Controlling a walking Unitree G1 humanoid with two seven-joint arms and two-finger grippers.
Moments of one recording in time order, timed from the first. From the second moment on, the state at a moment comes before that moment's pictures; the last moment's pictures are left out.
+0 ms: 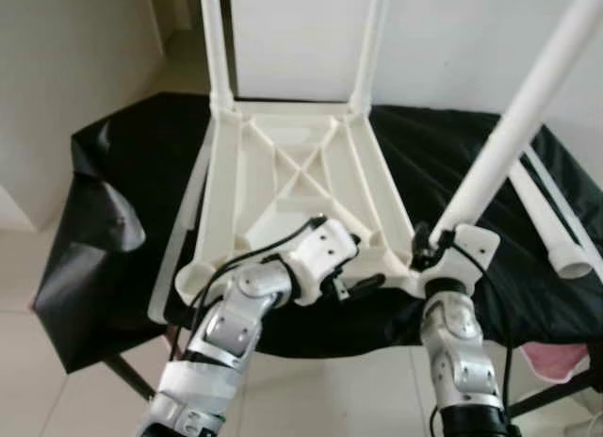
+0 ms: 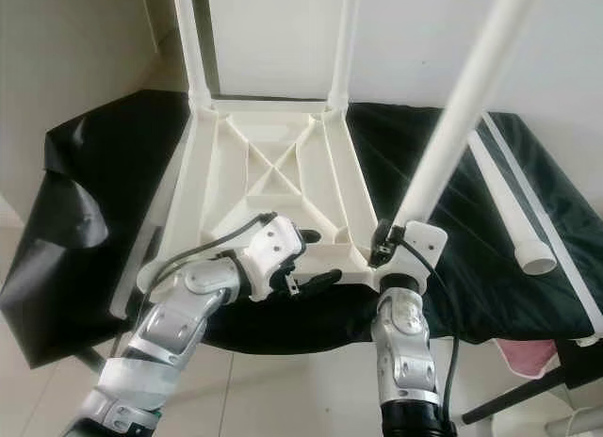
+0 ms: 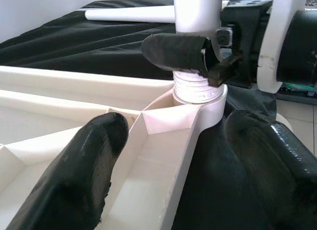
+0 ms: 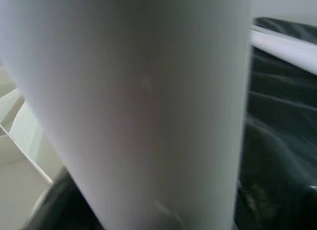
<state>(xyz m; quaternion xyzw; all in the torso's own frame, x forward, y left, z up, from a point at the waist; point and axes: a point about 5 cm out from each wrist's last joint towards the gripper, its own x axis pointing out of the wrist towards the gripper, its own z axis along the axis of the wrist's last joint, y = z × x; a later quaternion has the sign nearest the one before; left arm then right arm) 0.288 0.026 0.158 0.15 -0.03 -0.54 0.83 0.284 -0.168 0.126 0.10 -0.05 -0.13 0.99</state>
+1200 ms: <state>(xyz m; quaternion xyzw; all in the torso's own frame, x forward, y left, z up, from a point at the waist) 0.279 0.014 0.165 0.17 -0.05 -0.56 0.81 0.292 -0.213 0.128 -0.04 -0.03 0.22 0.97</state>
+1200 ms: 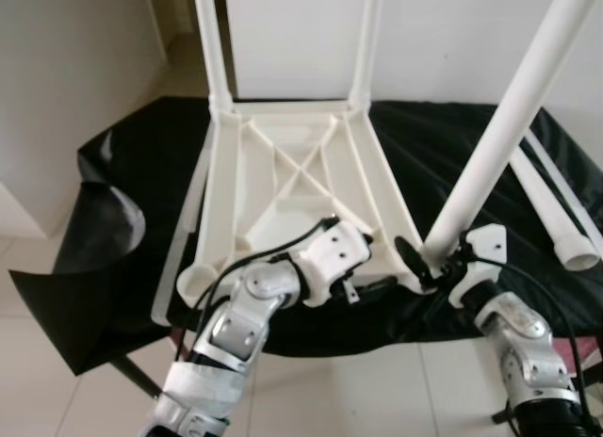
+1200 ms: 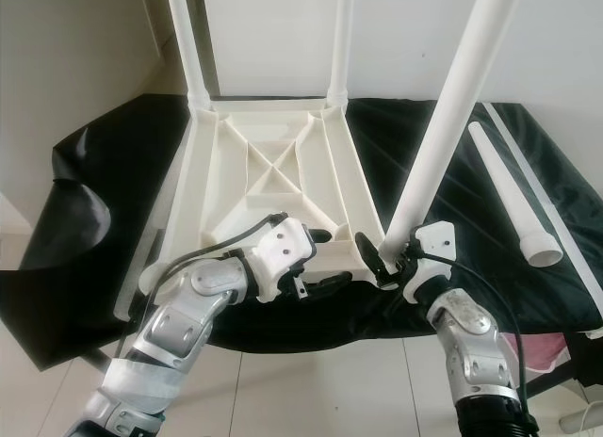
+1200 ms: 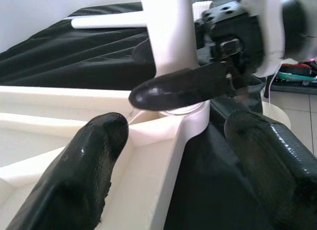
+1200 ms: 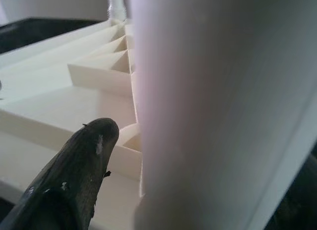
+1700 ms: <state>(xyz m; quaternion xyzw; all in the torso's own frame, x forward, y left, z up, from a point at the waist) 0.278 0.013 0.165 0.17 -0.05 -0.56 0.81 0.303 -0.219 0.129 -0.07 -0.03 0.26 0.96</state>
